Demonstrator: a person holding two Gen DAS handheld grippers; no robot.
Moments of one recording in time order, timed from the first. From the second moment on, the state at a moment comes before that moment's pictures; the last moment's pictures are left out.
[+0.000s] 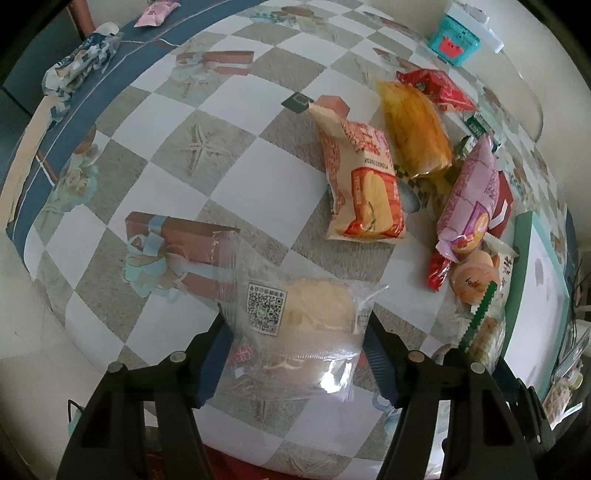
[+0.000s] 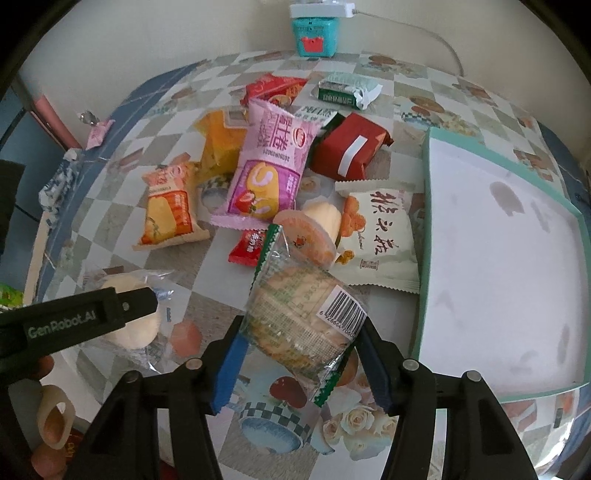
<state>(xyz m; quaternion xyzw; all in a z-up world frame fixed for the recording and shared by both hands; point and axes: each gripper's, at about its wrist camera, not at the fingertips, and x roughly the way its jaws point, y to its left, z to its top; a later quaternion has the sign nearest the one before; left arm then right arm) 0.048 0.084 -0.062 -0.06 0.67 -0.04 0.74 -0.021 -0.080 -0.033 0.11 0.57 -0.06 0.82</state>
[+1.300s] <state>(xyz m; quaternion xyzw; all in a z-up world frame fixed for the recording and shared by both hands) 0.061 -0.111 0.023 0.05 0.59 -0.15 0.79 -0.060 -0.272 -0.008 0.28 0.47 -0.33 0.77</state>
